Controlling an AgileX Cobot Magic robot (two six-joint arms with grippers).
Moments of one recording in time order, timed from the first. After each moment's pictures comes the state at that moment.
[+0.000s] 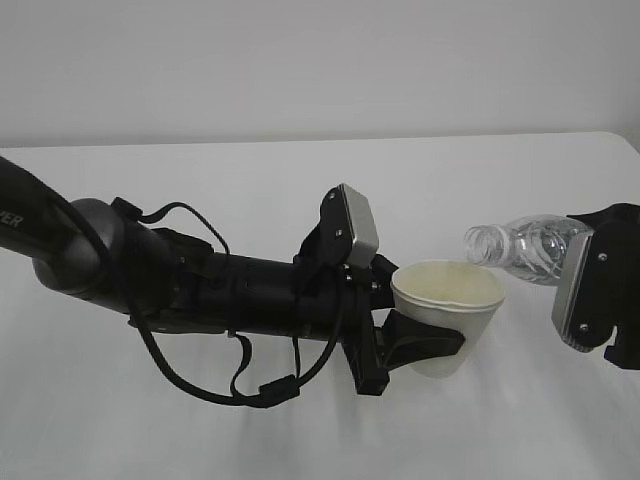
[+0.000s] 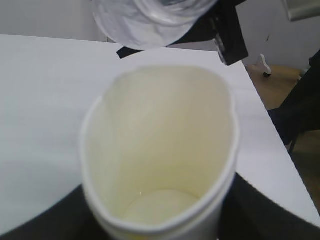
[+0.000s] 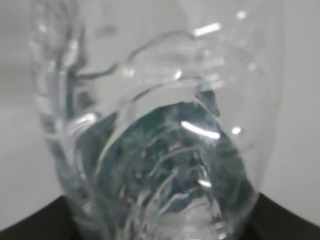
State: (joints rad) left arm -0.64 2.16 -1.07 1.05 -0.98 -0.57; right arm 0.15 1.38 -0.38 -0.04 -0.45 -1.29
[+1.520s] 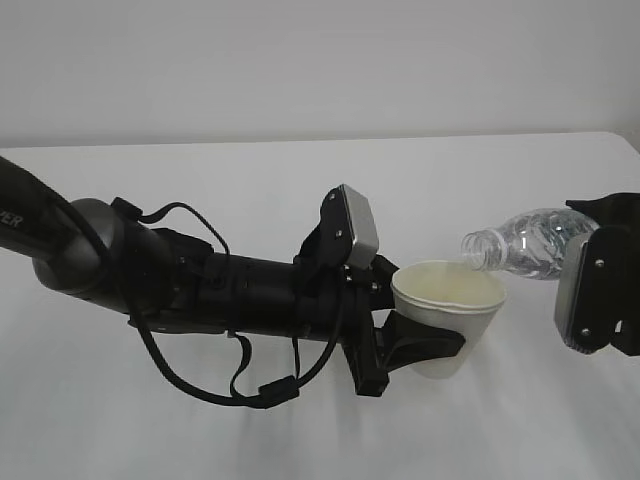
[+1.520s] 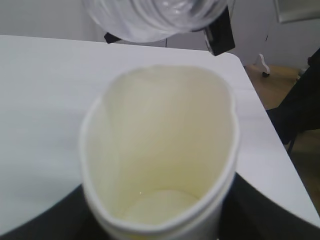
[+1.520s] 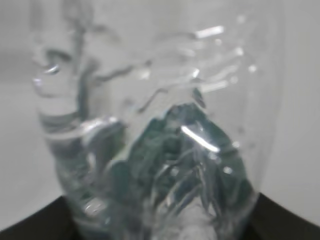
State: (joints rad) left arm -0.64 2.16 -1.07 1.05 -0.98 -0.57; right arm 0.15 1.38 -0.38 -0.03 -0.51 -1.43
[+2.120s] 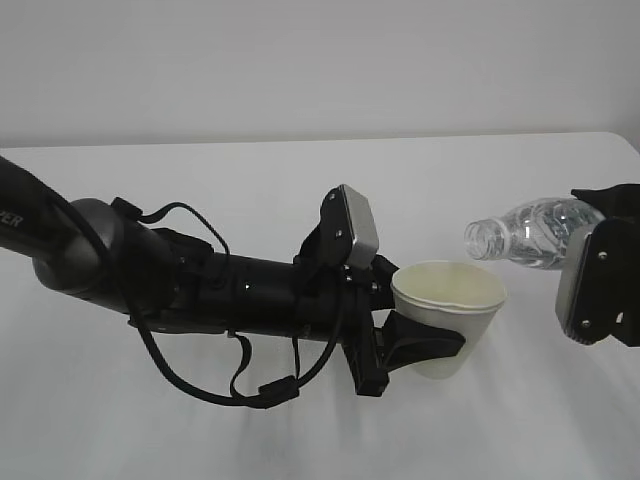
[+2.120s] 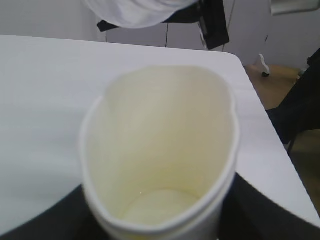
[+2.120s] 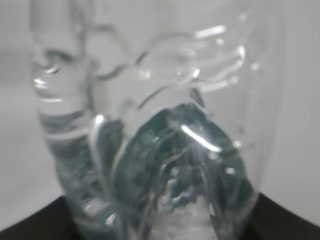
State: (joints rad) left arm -0.64 2.16 -1.07 1.05 -0.98 -0.57; right arm 0.15 1.38 -0.38 0.01 -0.55 -1.46
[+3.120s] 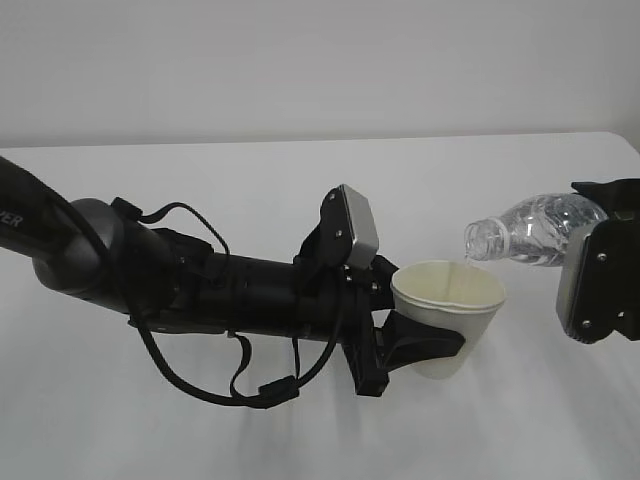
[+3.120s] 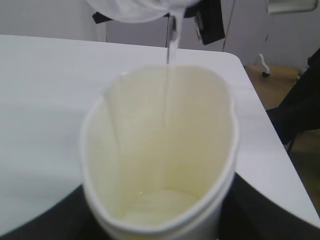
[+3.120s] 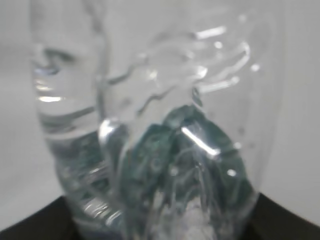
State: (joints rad) left arm -0.64 2.16 -1.07 1.05 -0.98 -0.57; right arm 0.15 1.38 -0.38 0.01 -0.58 -1.50
